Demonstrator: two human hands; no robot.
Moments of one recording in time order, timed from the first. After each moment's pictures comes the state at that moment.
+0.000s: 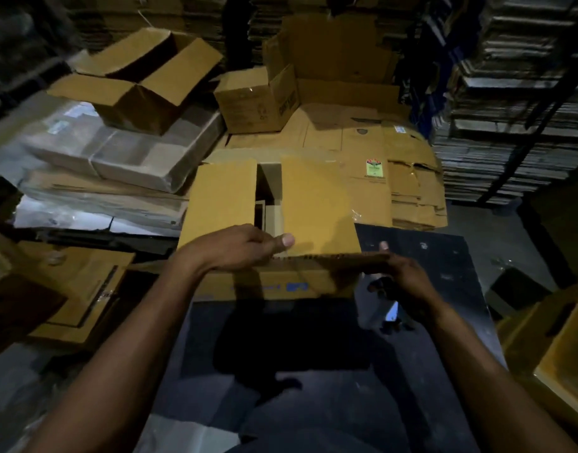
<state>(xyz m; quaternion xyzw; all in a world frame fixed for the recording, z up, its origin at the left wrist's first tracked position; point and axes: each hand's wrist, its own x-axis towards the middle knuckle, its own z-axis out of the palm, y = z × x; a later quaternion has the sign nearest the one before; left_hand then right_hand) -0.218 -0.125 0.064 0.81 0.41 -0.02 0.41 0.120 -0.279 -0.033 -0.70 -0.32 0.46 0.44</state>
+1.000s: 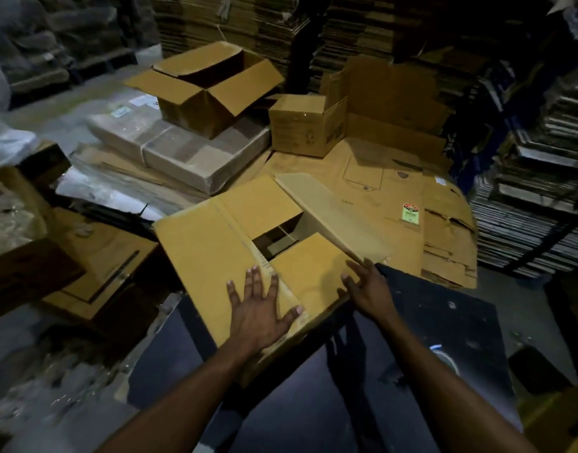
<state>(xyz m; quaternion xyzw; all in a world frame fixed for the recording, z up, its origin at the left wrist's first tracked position) -0.235 -0.152 -0.136 0.77 0.62 0.02 0.14 0.052 -0.149 -0.083 -0.75 -0.61 0.16 0.19</state>
